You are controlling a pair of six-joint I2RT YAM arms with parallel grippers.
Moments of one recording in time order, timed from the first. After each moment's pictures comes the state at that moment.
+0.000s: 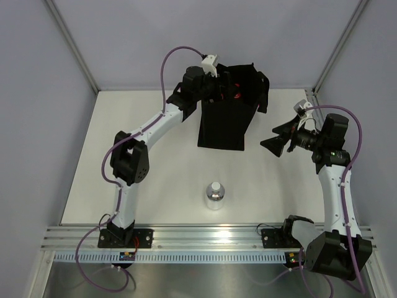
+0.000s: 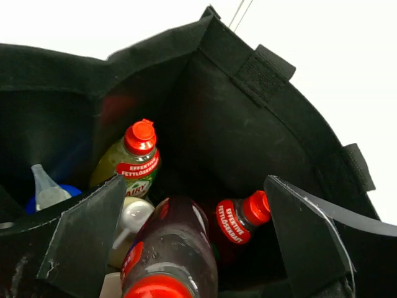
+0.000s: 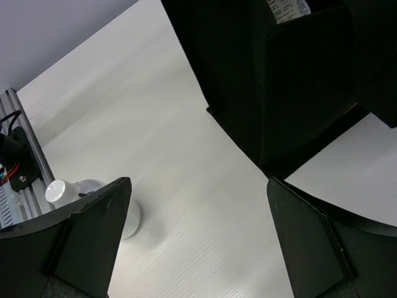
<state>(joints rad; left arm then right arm) -0.57 2.12 1.93 0.05 0.29 -0.37 -0.22 1.03 0.94 -0.36 -1.12 -0.18</state>
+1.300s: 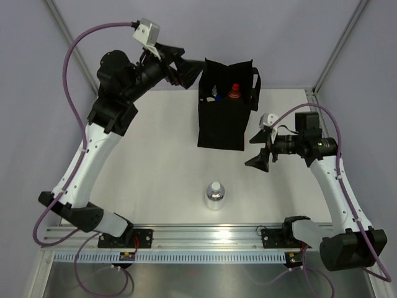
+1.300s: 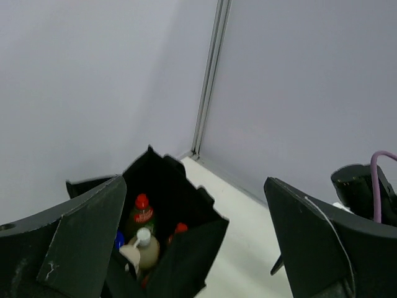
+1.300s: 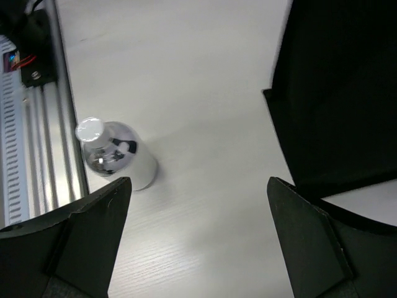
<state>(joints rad) -0.51 1.50 1.94 -0.19 0.35 -0.26 0.04 1.10 1.10 -0.78 -1.07 -0.68</state>
